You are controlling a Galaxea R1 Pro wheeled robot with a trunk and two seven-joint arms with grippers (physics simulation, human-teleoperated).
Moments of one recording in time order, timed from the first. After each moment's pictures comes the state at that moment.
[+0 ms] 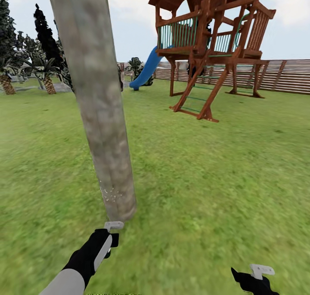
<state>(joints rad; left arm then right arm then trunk) -0.56 -0.06 -0.09 -0.66 0.17 0.61 0.28 -0.44 -0.21 -0.66 -0.19 0.40 -0.26 0.29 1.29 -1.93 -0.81</state>
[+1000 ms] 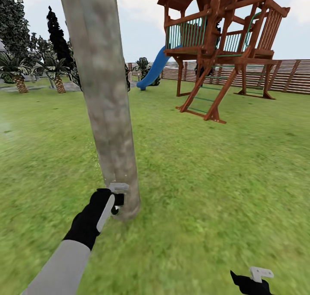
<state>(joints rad) -0.69 -0.09 -0.10 -1.04 0.15 0.91 0.27 -0.43 -0.21 -0.66 -0.16 0.40 -0.26 0.28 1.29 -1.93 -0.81</state>
